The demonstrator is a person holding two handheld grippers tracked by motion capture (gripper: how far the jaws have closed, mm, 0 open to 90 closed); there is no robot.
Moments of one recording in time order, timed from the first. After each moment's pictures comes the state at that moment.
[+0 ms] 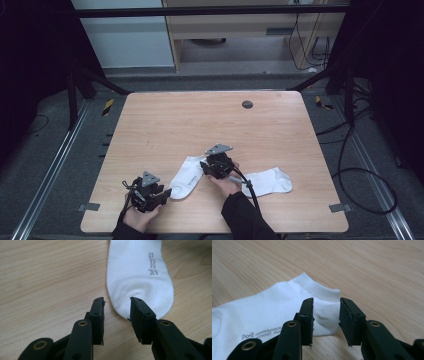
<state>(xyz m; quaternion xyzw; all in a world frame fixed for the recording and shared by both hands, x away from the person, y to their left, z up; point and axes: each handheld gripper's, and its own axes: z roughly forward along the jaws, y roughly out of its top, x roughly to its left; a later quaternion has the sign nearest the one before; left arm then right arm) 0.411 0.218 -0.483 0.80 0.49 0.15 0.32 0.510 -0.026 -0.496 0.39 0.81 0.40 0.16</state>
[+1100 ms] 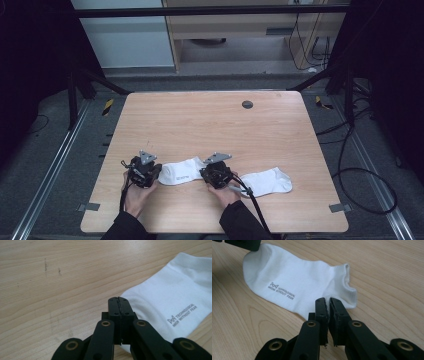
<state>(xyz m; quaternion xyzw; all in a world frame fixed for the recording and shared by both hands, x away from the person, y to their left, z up) 0.473 0.231 -0.475 0.78 0.50 0.23 0.31 0.481 -0.021 -0.498 0.40 0.82 0.40 0.12</state>
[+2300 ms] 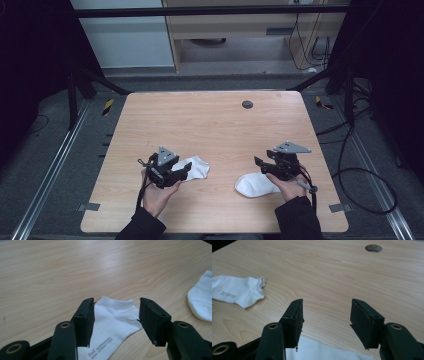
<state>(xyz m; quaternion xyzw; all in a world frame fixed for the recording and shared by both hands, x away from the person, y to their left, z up) 0.451 0.159 -0.433 0.77 0.44 0.21 0.41 0.465 -0.202 -0.439 0.46 0.75 0.43 0.21</state>
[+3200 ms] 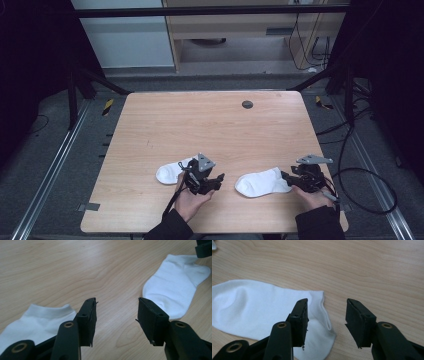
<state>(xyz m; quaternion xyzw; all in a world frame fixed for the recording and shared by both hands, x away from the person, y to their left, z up) 0.443 0.068 -0.450 0.82 0.39 0.16 0.38 0.445 -0.266 -0.469 0.51 0.77 0.34 0.19</state>
